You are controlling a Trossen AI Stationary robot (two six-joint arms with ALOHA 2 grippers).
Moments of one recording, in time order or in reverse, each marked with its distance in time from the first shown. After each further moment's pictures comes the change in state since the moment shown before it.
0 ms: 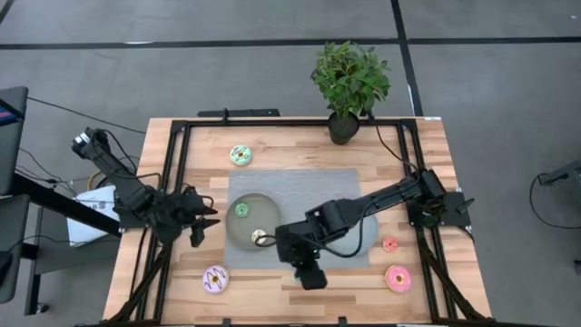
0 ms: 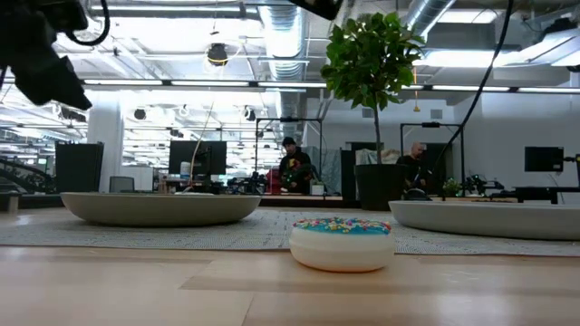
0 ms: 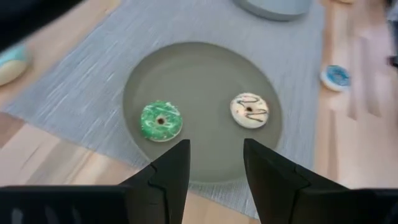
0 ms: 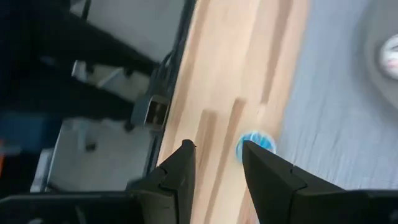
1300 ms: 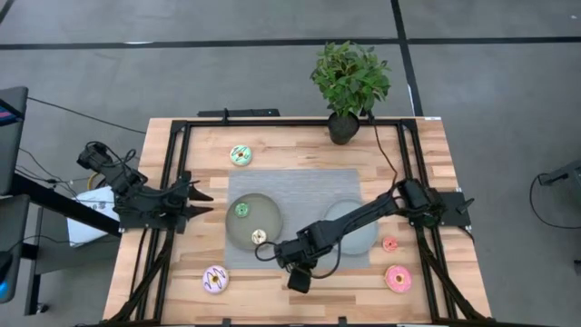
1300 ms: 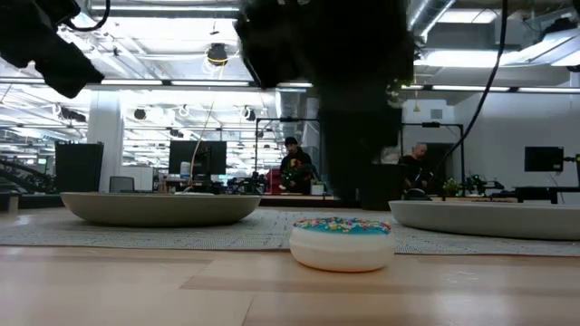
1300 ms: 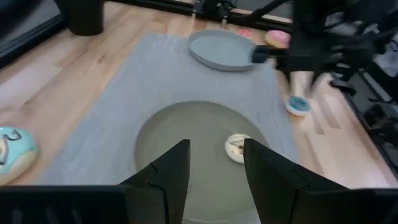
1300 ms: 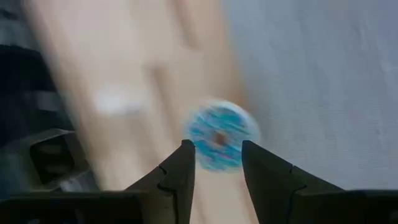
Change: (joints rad) left arm 0.151 -0.507 -0.115 0.058 0.105 0.524; right arm 0.023 0.150 -0.225 0.160 0.079 0.471
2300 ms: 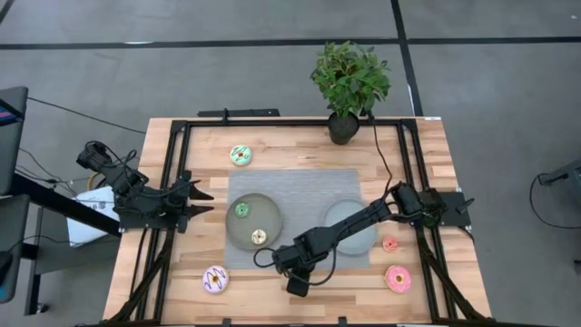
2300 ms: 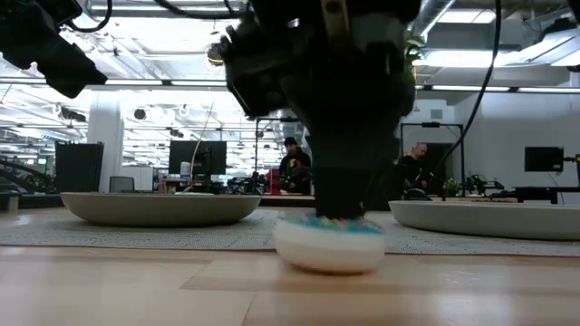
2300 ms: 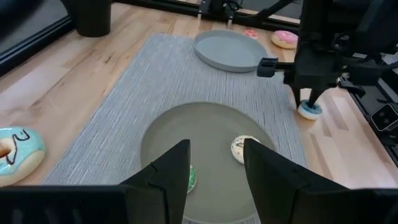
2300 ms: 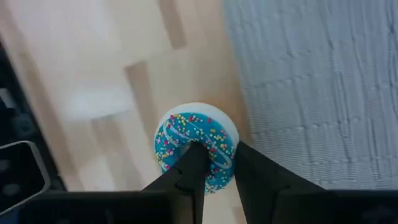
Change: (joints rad) left arm 0.000 0.021 0.000 0.003 -0.022 0.000; right arm 0.018 0.073 0.031 0.032 0.030 -0.024
